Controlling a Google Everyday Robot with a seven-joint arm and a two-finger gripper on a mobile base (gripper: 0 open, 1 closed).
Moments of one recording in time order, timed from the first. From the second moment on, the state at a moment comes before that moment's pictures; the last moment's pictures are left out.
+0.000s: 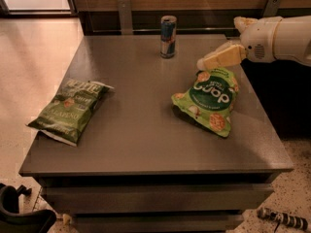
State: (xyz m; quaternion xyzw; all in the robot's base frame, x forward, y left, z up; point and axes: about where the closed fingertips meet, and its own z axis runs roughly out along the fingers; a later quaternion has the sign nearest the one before) arm 0.631 -0.164 0.955 -0.41 0.72 0.16 0.54
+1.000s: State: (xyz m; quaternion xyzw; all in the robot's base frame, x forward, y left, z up) arm 0.719 -0.132 0.947 -0.35 0.67 0.19 0.62
